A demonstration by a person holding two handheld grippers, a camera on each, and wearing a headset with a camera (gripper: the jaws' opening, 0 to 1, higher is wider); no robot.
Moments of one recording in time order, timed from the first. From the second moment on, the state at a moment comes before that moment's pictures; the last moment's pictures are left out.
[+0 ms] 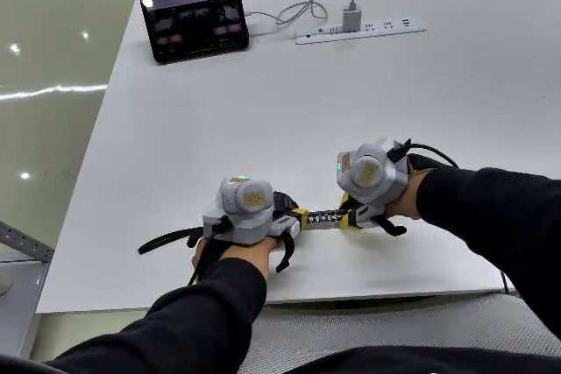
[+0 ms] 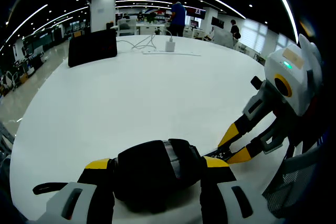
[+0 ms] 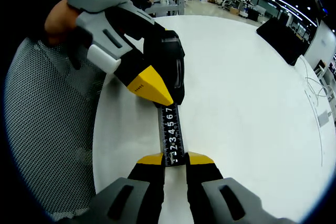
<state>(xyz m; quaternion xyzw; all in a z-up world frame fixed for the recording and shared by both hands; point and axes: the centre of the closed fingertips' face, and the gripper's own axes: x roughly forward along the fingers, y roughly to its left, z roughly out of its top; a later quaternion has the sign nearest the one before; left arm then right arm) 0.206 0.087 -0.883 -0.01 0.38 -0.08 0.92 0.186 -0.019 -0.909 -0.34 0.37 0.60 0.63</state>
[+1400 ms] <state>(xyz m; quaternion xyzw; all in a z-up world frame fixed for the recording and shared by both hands) 0.206 0.087 -0.883 -0.01 0.38 -0.08 0.92 0.186 0.006 -0.910 -0.32 0.35 0.61 0.64</state>
